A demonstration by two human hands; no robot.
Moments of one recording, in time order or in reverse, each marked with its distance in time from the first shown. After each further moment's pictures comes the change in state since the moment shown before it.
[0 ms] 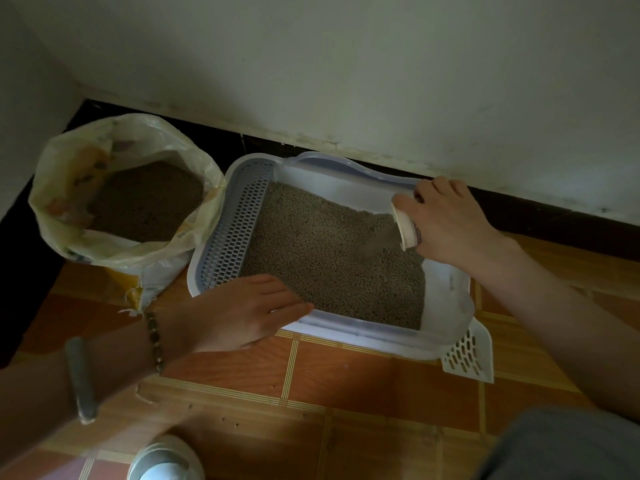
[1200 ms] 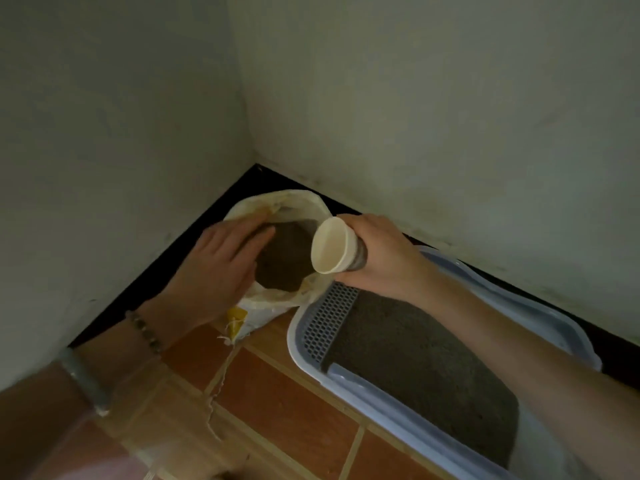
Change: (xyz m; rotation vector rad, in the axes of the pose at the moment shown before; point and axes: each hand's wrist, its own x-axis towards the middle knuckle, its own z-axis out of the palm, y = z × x) left_hand -0.131 -0.061 -0.080 0.428 0.219 -0.925; right_hand 0.129 -0.164 -0.091 0.709 0.137 -0.411
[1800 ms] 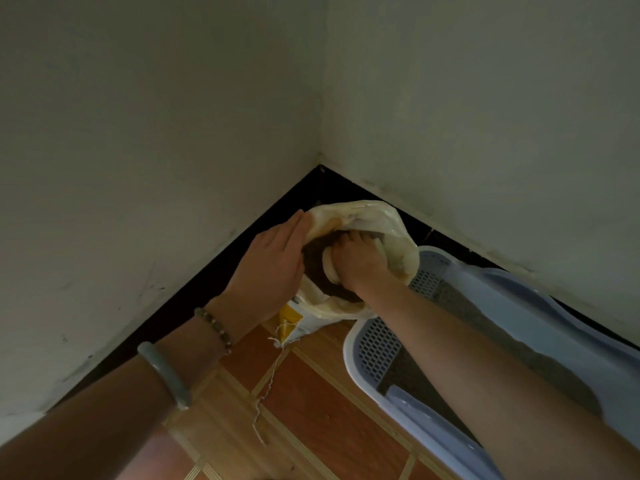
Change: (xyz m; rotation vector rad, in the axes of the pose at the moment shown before) left_hand -0.004 -0.025 0.017 -0.162 -0.076 -0.282; right_hand 0.112 -0.034 0.128 -0.788 -0.379 0.038
